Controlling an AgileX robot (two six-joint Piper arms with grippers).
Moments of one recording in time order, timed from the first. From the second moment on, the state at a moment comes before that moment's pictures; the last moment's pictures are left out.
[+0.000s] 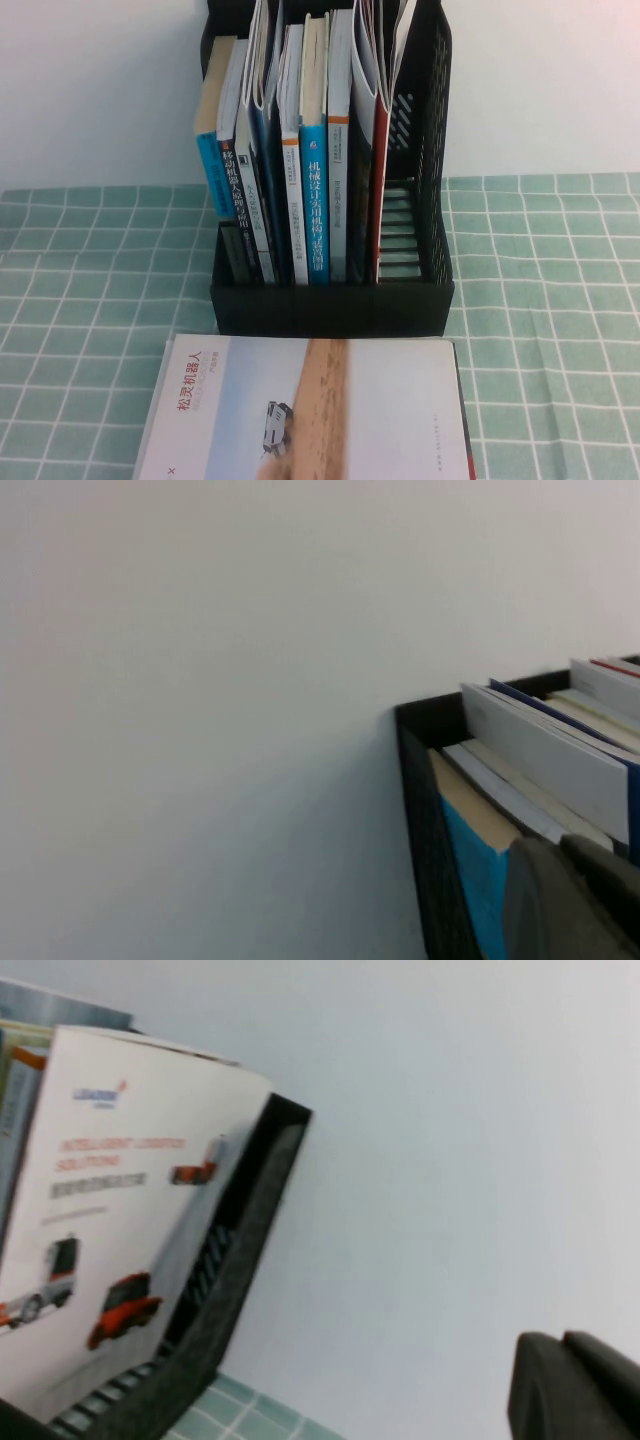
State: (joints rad) right arm -0.07 0.64 -0.20 -0.75 -0.57 0.30; left arm -0.21 0.53 -0.55 0.13 0.04 -0.07
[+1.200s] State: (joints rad) right arm 0.44 1.64 -0.58 -0.45 -1.01 0.00; left arm -0.70 1.50 -0.95 -0.26 -0.35 -0.08
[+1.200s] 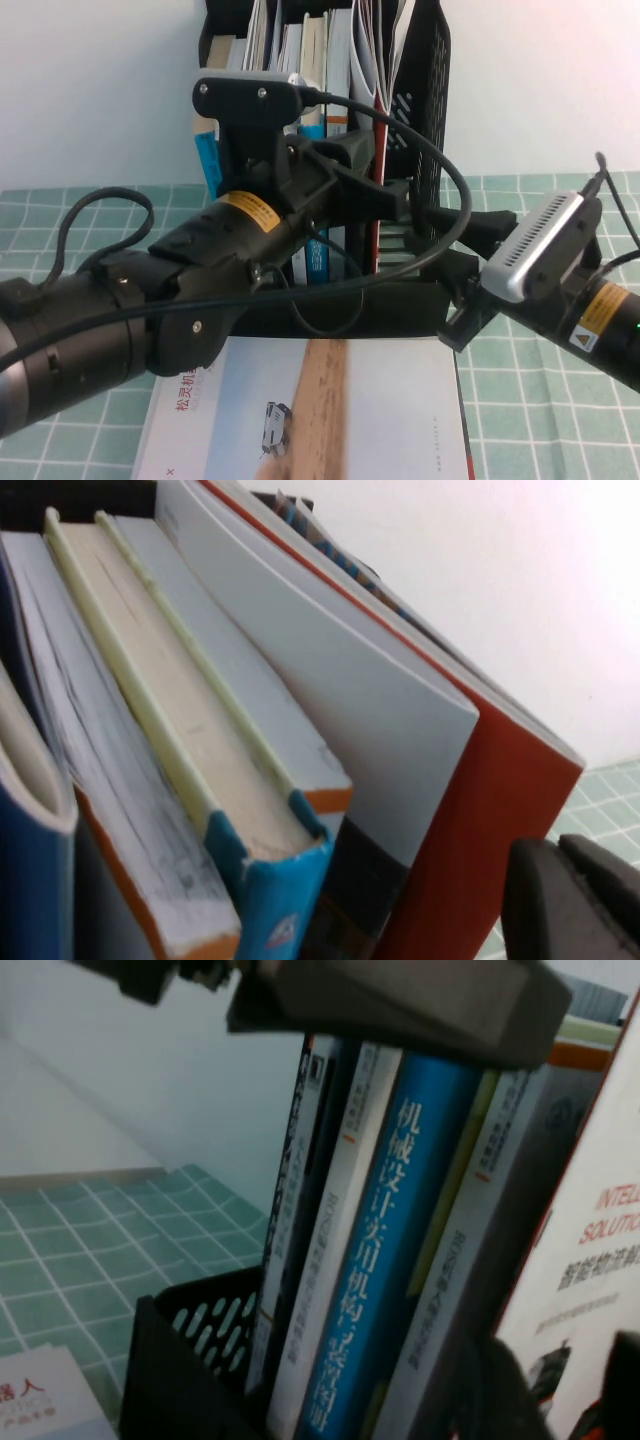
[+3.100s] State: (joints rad) right arm 0.44 1.85 -0.86 -0.24 -0.86 0.03; left arm -0.59 1.67 -1.19 -0.34 -0.09 -0.16
